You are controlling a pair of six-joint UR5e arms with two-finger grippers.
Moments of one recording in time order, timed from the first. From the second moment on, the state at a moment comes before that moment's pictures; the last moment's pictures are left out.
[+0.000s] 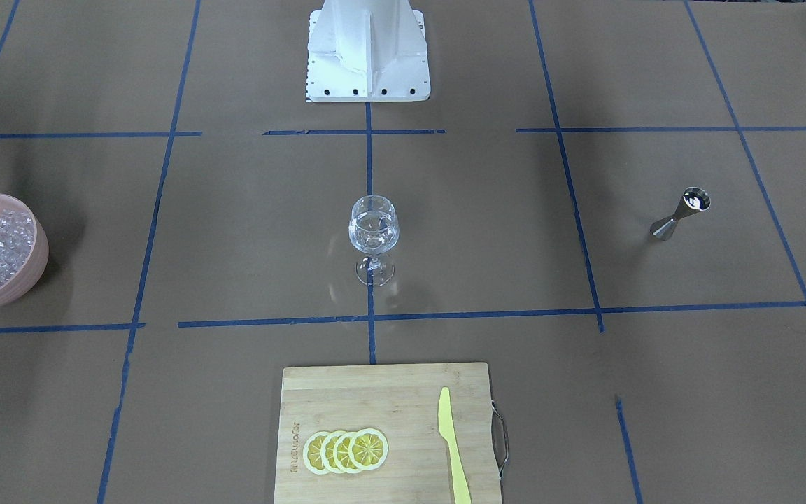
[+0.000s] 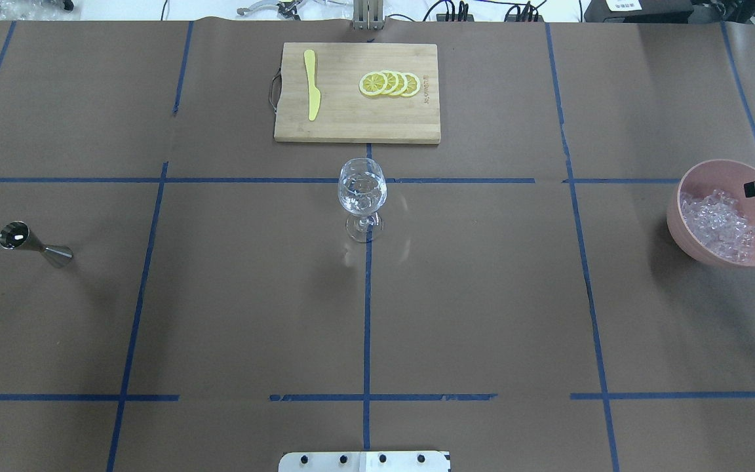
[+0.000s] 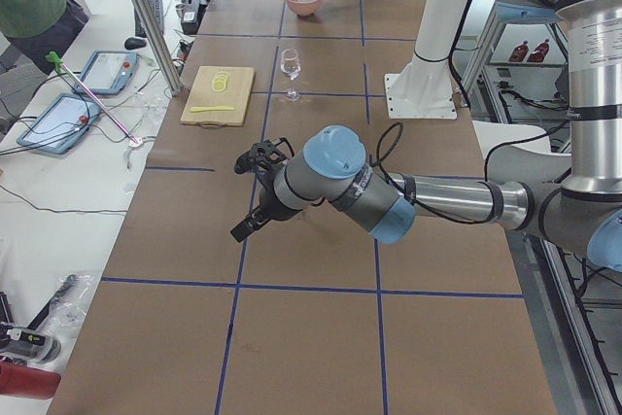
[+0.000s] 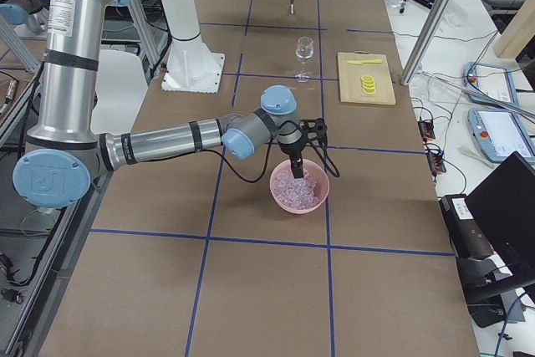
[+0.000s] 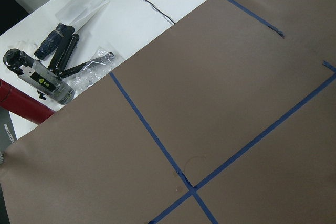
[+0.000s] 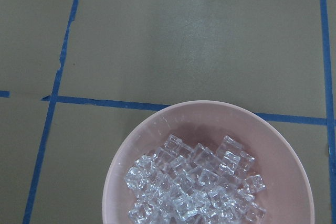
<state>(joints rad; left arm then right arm) -1.73 -1.40 -1.84 -2.14 -2.38 0.29 1.19 -1.74 1.92 -1.09 2.18 0.63</state>
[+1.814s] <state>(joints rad) -1.23 -1.38 -1.94 -2.58 -1.93 -0.55 1.56 -1.76 1.90 -1.64 2.32 -0.19</state>
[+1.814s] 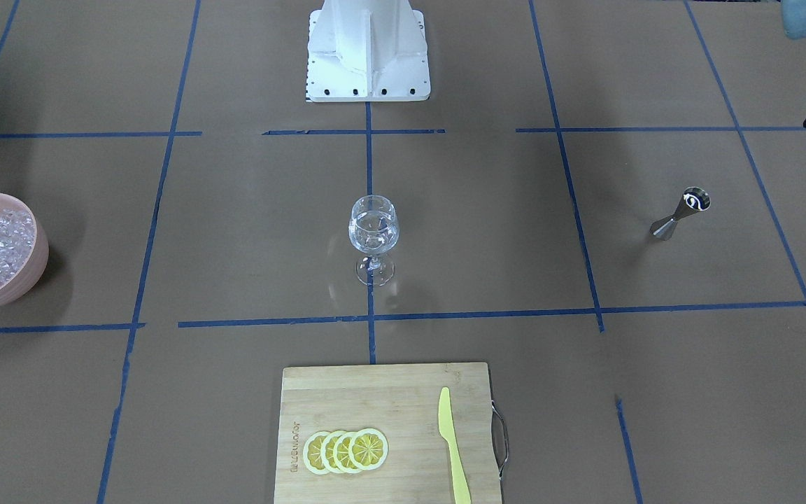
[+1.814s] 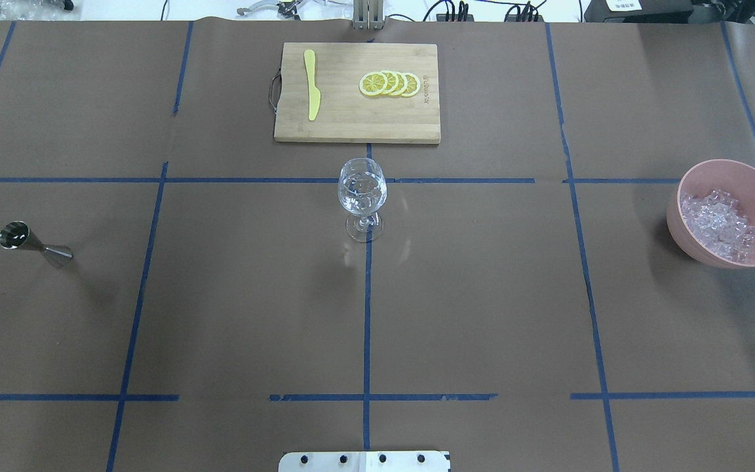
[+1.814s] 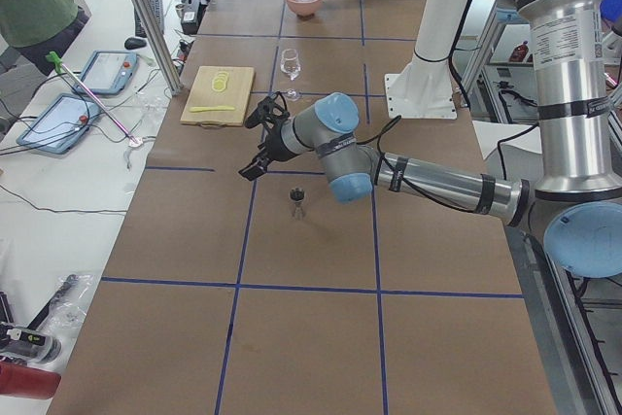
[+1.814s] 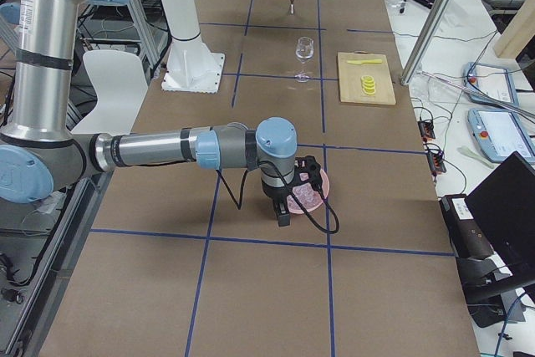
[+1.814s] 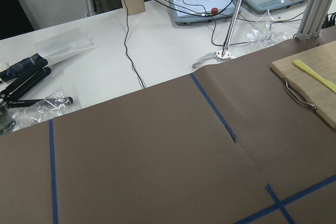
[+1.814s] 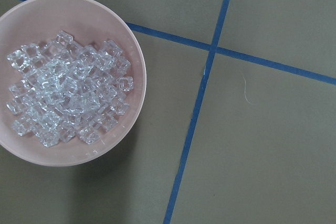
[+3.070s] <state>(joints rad) -0.44 -1.21 -1.75 -2.97 -0.81 -1.07 1.56 -1.76 1.91 -1.65 2.32 -0.19</state>
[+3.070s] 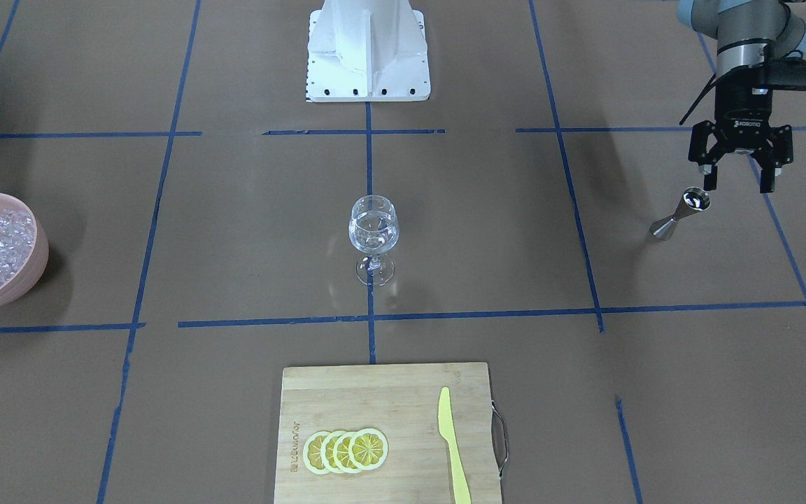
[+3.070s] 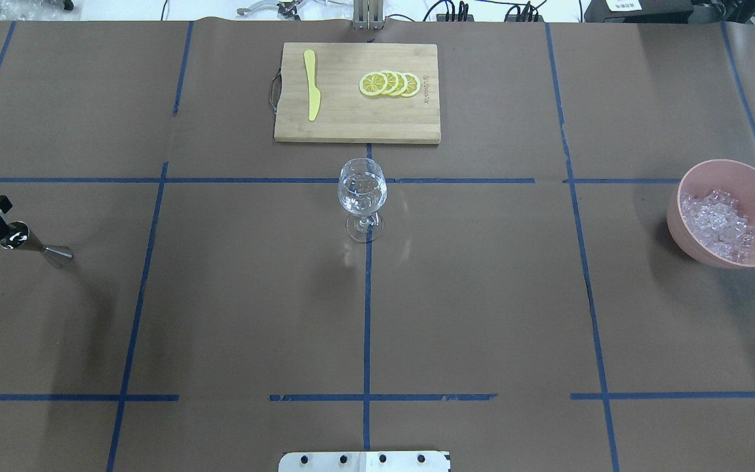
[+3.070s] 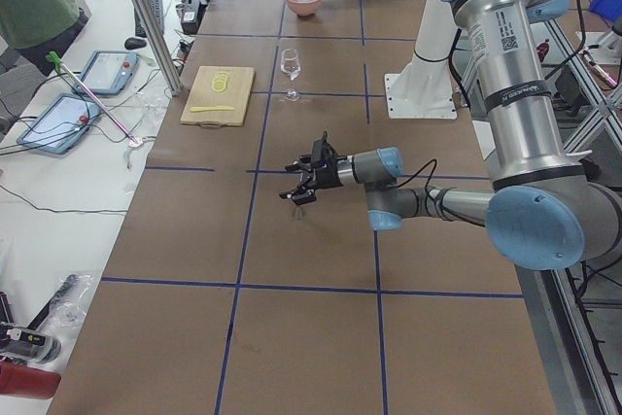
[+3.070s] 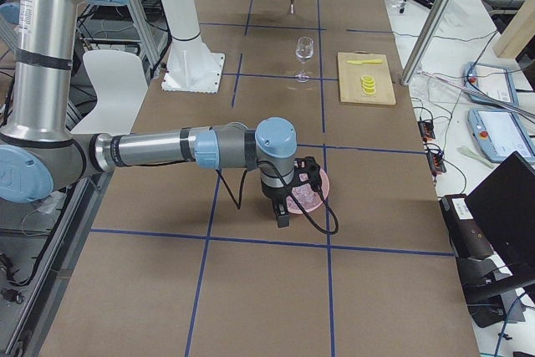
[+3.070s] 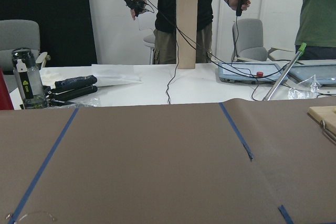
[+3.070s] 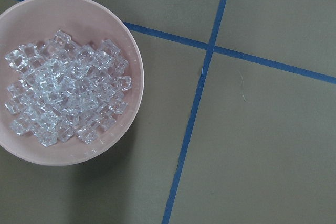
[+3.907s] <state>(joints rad) -0.26 -1.34 -1.56 -2.98 -0.59 -1.18 1.56 -1.75 1.91 -1.65 2.32 -0.19</state>
